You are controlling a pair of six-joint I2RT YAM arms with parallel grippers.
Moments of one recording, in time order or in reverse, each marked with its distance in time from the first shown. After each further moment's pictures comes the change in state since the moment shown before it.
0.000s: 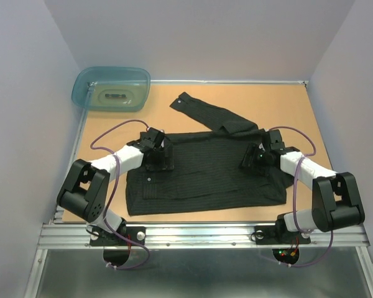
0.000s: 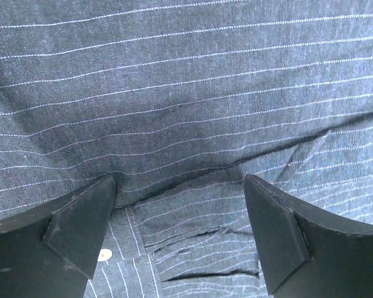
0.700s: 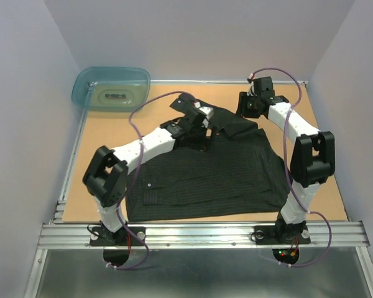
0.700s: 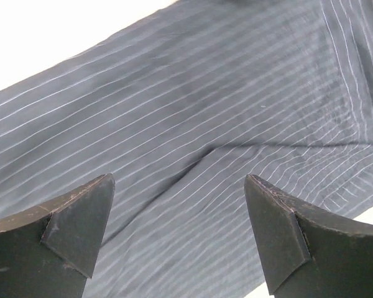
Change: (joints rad) left arm -0.257 0.187 0.527 -0.060 0.045 0.090; right arm 0.000 0.425 0.818 -0.111 0.073 -0.337
